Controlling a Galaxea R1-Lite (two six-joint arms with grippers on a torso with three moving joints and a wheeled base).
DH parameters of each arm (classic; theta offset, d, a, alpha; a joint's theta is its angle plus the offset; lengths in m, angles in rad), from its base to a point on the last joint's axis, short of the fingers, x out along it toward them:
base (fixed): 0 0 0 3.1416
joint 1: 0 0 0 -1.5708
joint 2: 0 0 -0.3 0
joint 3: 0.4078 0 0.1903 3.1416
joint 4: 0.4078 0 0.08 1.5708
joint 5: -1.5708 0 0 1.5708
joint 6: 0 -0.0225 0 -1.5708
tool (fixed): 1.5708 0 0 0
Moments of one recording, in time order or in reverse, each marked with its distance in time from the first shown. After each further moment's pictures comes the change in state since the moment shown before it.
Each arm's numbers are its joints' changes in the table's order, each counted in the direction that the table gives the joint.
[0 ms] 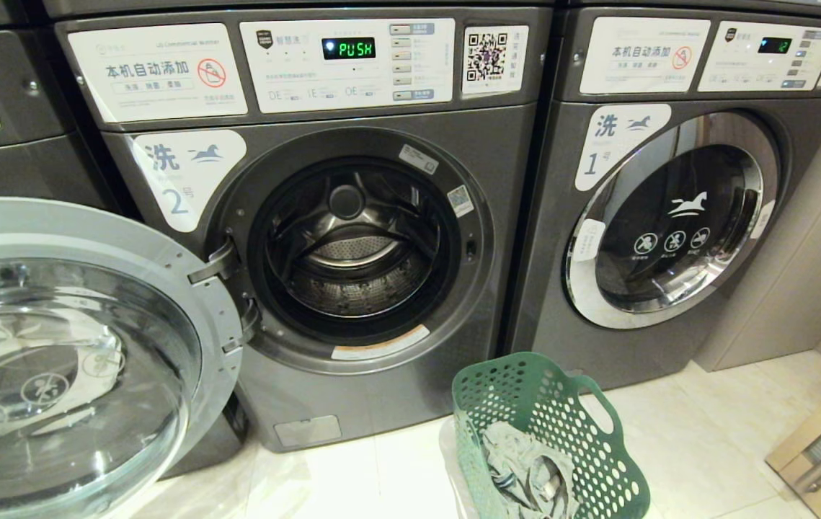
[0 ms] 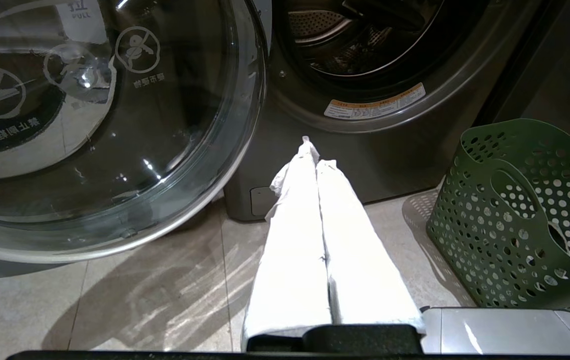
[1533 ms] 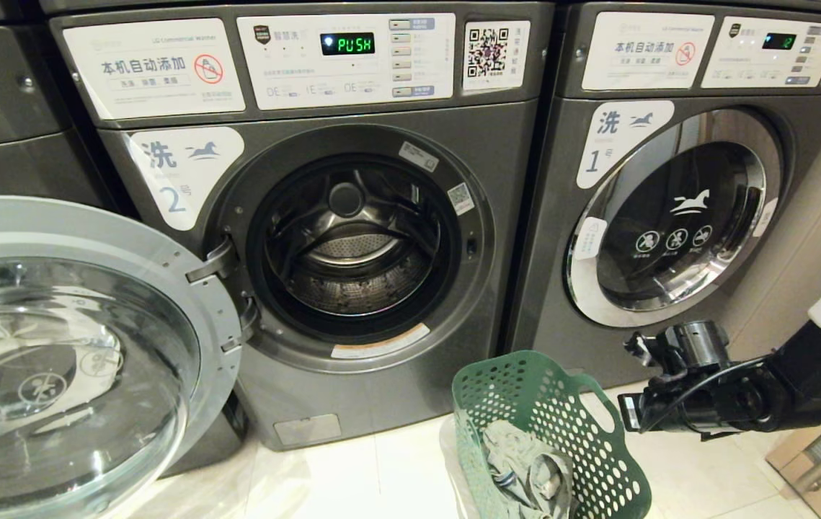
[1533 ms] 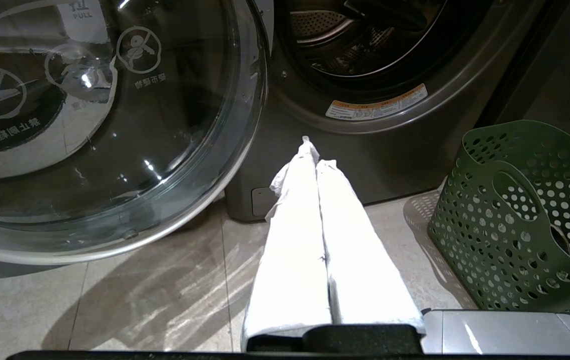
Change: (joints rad) left arm 0.000 0.000 0.000 -0.005 0.003 0.001; right arm -0.021 -1.751 0.357 -0.601 0.140 0.010
